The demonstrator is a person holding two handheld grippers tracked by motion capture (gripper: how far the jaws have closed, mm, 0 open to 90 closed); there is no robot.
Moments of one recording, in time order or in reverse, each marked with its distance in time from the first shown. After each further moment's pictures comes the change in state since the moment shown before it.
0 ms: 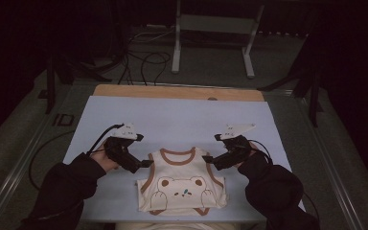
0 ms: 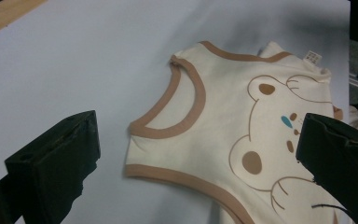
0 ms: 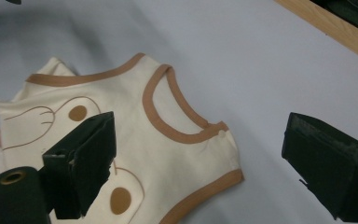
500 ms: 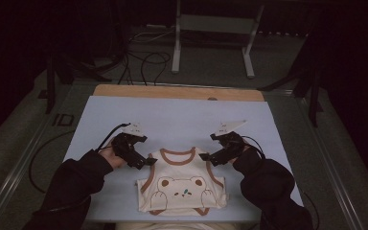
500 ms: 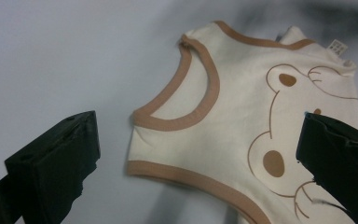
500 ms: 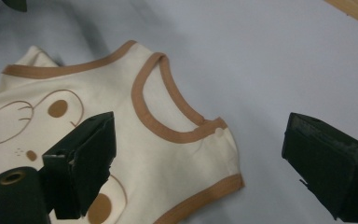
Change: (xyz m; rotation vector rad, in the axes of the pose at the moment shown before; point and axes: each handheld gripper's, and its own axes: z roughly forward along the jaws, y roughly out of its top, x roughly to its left) left arm 0.018 -0.007 0.030 0.069 -0.025 -0.060; right arm -0.020 -0.007 0.029 0.041 0.045 0.020
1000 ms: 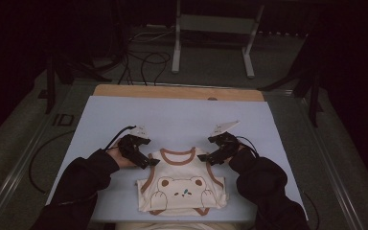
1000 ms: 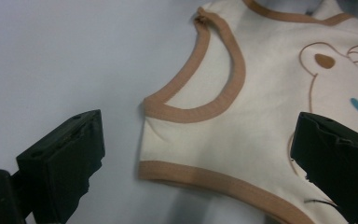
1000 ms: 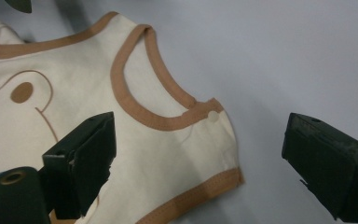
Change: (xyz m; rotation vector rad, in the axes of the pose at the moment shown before) left arm 0.017 -0.013 0.032 0.037 -0.009 0.013; right arm -0.016 -0.015 0.030 0.063 0.025 0.031
